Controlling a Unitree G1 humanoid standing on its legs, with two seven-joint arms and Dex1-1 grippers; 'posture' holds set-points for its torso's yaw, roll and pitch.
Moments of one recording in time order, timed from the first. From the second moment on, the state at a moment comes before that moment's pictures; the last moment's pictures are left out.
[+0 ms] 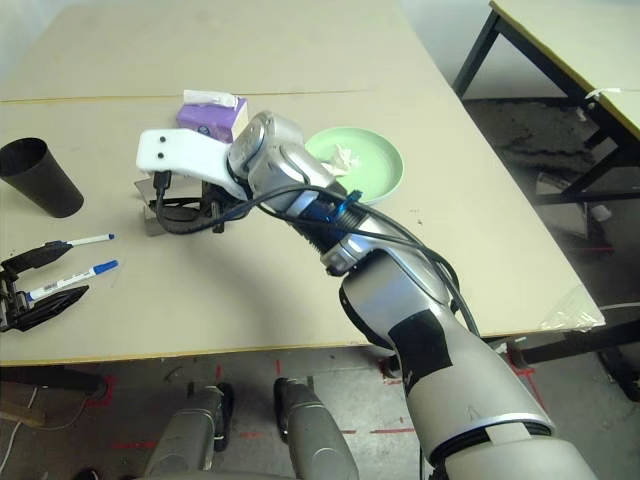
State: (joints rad) left arm -0.05 0.76 0.45 0.27 -0.62 -0.04 -1.40; right arm -1.45 -0.15 0.61 0.68 -0.21 0.47 1.22
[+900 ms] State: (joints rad) left arm 0.03 0.77 0.50 0.16 -0.67 0.02 -1.34; right arm -1.50 0.01 0.51 1.15 -0.28 0.07 1.03
